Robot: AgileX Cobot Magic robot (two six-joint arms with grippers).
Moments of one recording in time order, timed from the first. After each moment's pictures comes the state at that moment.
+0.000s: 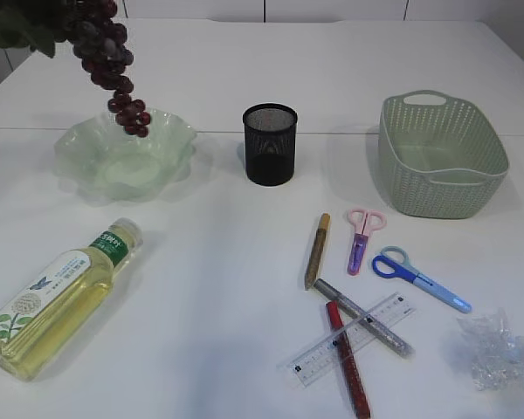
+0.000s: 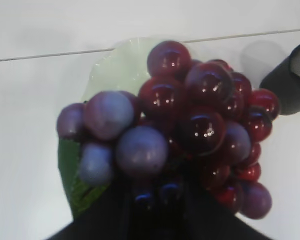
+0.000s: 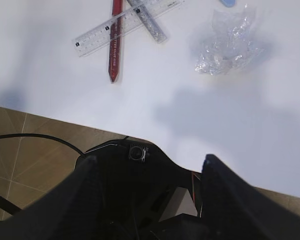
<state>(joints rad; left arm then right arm) -0.23 1.81 -1.90 0.08 1.09 -0.15 0.35 0.60 -0.71 0.13 1.25 0.22</state>
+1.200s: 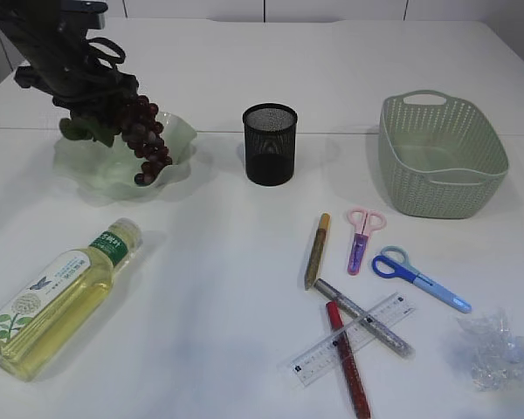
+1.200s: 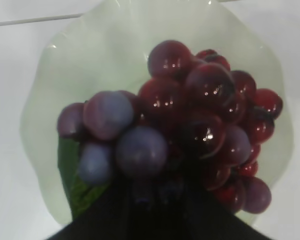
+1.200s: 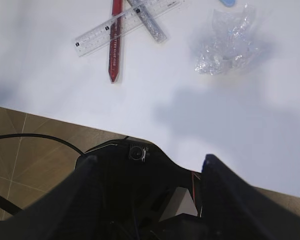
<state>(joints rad) -0.19 2.17 -1.90 0.08 0.84 -0.15 0.35 0.60 -0.71 0.13 1.25 0.22</state>
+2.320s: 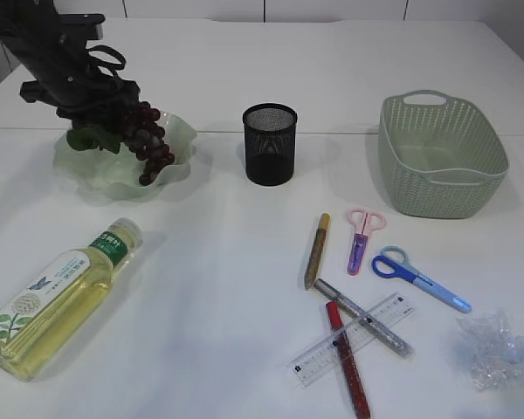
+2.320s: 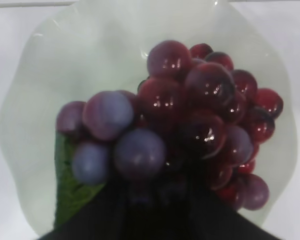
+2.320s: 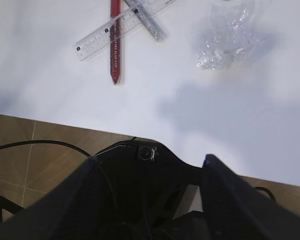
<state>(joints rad) -0.16 2.21 -1.90 0.01 0.80 -0.15 0.35 0.60 -0.71 0.14 1.25 0.28</state>
